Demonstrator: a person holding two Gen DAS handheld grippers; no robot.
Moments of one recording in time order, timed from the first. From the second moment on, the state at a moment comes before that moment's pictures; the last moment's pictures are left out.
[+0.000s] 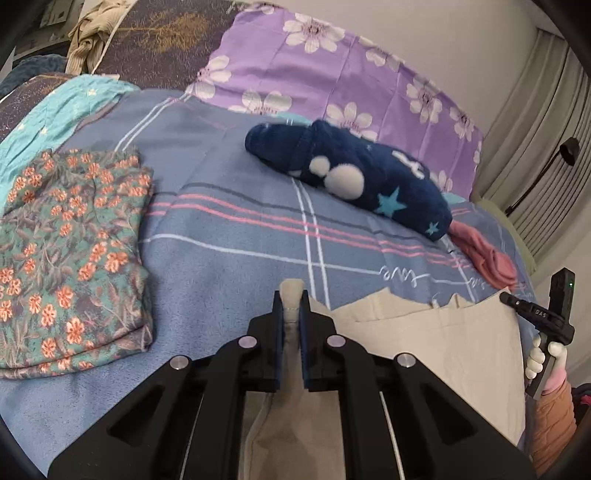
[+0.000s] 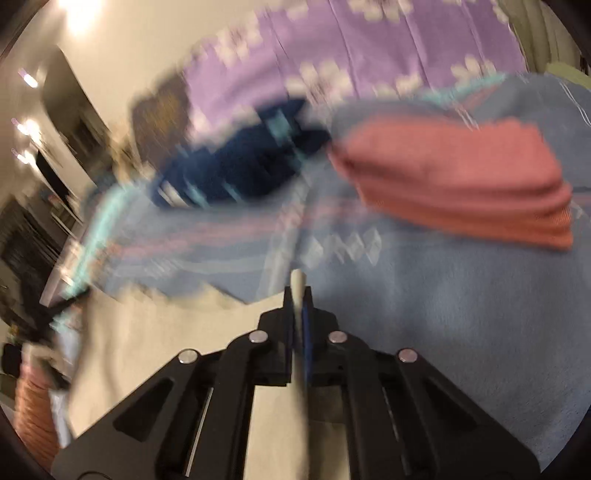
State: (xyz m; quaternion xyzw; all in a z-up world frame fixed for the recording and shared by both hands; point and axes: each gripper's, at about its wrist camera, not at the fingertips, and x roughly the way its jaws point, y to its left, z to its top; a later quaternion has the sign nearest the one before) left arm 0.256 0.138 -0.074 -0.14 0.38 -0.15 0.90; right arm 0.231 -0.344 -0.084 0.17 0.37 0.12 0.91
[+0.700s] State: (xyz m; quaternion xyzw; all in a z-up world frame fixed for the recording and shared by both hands) left arm 0.194 0.096 -0.053 -0.07 0.37 -0.19 0.91; right arm 0.106 -0.378 -0.086 0.16 0.39 0.09 0.90
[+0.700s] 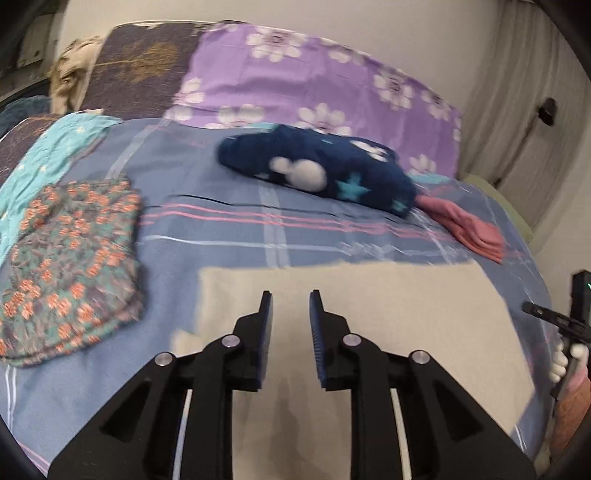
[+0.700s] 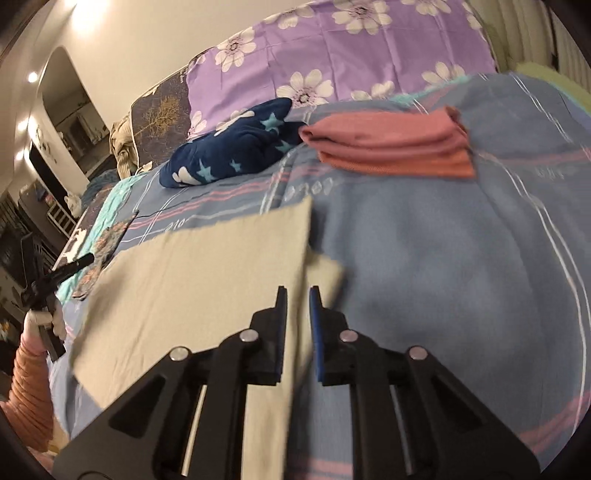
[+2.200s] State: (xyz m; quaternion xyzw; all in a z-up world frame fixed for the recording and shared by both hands) left arm 0.010 -0.230 -0.114 0.14 0.43 -0.54 0.71; right arm 0.187 -0.406 -0.135 0.28 0.39 0.17 0.86
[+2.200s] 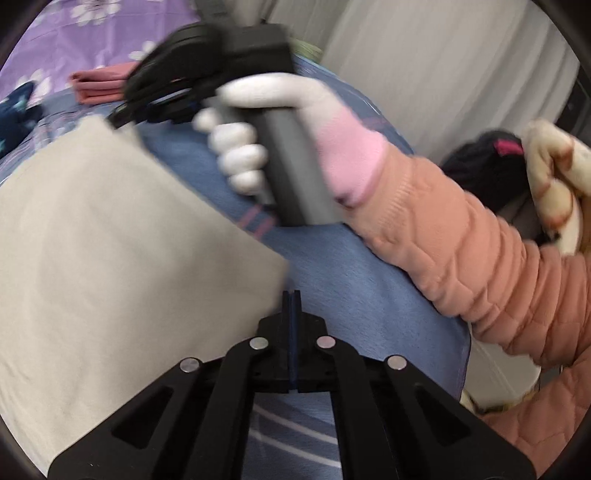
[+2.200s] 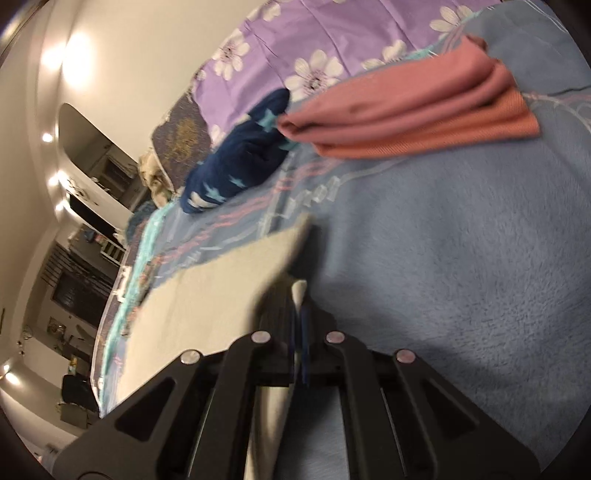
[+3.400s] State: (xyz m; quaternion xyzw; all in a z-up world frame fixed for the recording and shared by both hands) left arm -0.023 -0.269 -0.106 0.27 0.36 -0.51 0.73; right arm 0.187 -0.411 -0.135 0.28 0.41 0.10 0.86
